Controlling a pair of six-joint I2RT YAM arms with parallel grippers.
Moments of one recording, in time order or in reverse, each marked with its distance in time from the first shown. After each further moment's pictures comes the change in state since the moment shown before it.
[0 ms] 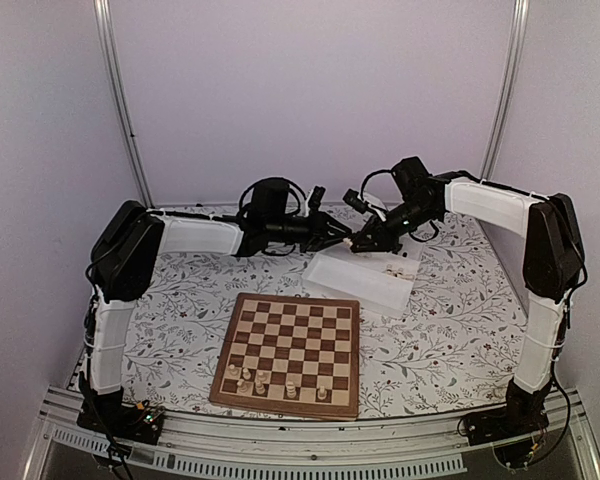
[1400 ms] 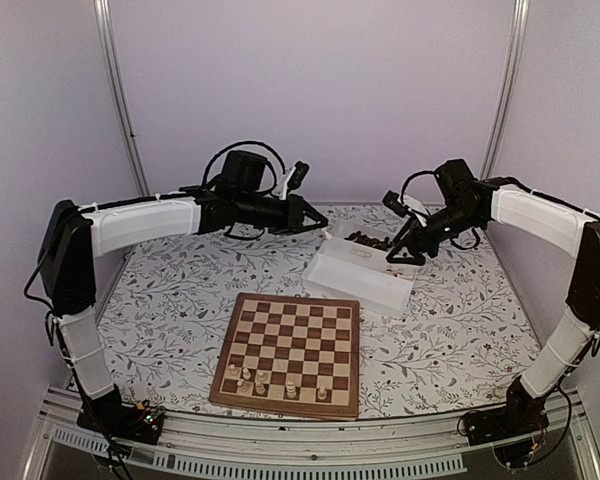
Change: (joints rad) left arm 0.011 -0.319 -0.072 -0.419 -0.120 0.396; right arm -0.105 -0.302 -0.261 -0.034 0.064 -0.059
